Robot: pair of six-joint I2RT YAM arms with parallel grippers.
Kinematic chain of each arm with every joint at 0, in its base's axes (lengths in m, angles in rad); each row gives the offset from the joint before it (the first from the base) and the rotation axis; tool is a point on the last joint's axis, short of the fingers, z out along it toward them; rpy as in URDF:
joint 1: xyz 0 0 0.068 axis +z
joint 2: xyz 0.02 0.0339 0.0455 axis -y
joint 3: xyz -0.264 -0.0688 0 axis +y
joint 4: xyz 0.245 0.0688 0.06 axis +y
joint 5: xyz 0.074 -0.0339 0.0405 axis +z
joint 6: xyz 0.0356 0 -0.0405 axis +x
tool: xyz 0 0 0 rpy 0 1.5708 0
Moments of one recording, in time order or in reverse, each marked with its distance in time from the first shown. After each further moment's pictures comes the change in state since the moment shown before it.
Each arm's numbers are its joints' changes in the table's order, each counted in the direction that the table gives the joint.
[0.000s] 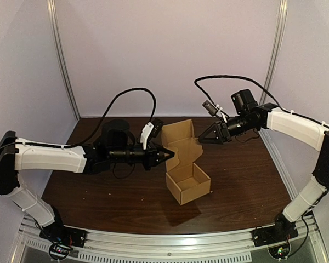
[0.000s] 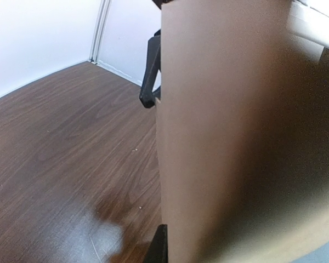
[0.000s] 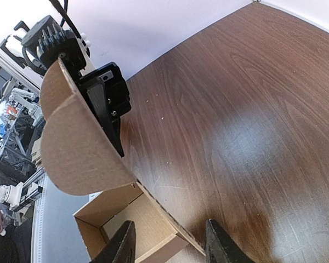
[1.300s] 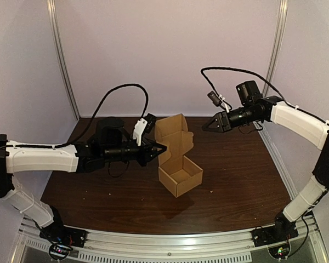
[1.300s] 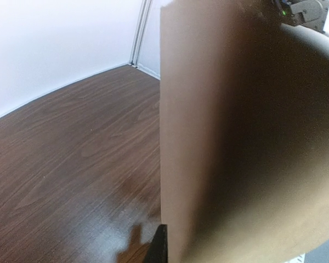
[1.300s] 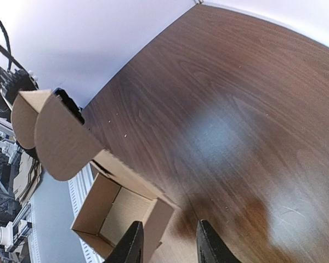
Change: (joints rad) left arm 0.006 0.068 0.006 0.091 0.188 0.032; right arm -0.019 -0.011 -0.095 0.031 -0.191 0.167
